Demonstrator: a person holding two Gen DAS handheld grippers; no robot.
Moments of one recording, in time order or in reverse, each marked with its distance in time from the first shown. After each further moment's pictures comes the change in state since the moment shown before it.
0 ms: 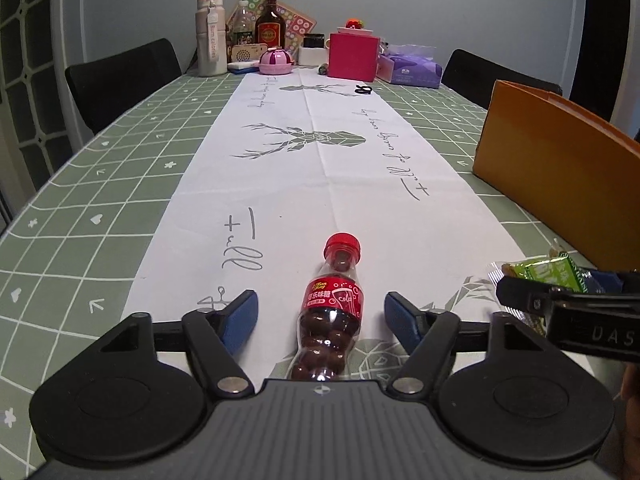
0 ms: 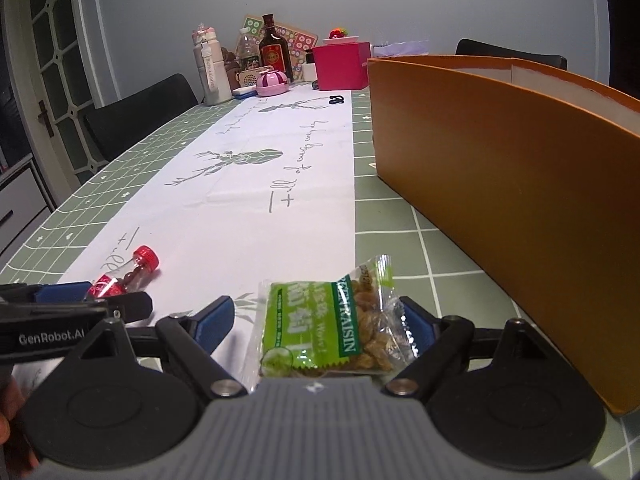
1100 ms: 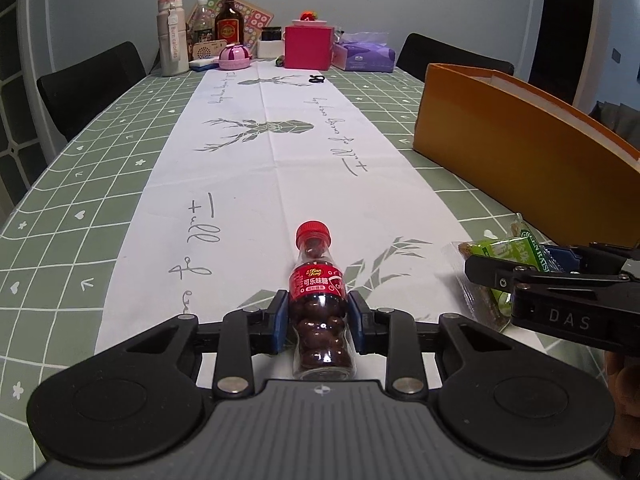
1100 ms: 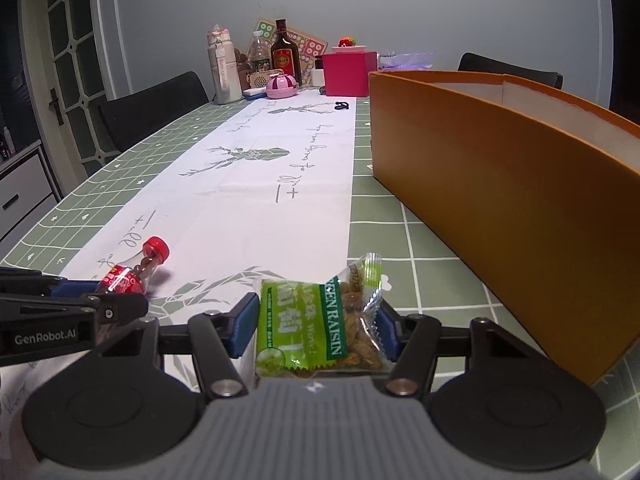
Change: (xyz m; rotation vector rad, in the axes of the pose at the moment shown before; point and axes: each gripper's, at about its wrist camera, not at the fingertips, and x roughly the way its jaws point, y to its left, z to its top) left arm -0.042 -0.021 -0.011 0.070 0.043 -0.097; right arm -0.043 0.000 -0.014 -0.054 -0.022 0.006
